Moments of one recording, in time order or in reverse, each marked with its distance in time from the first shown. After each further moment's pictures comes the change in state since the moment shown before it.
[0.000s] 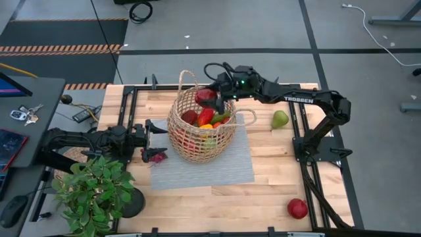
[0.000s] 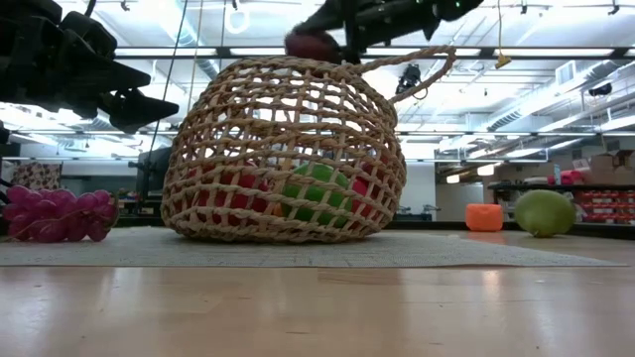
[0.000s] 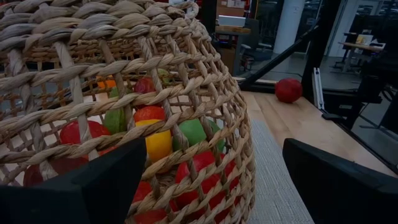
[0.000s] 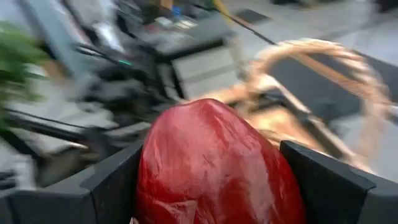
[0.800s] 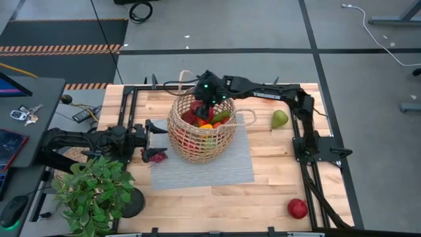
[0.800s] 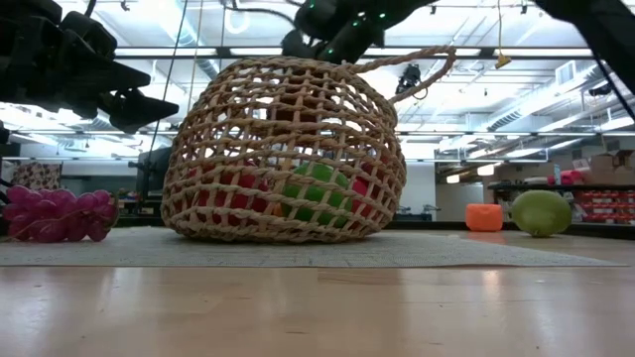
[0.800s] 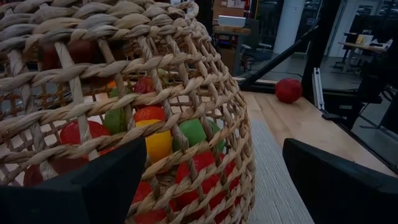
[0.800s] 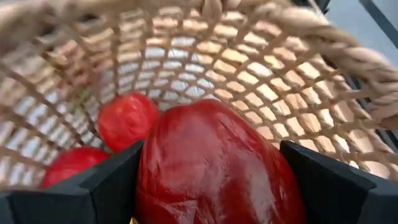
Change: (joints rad) left arm 0.000 0.000 0.000 0.000 0.000 0.000; right arm 0.038 0.434 0.539 -0.671 0.123 -0.145
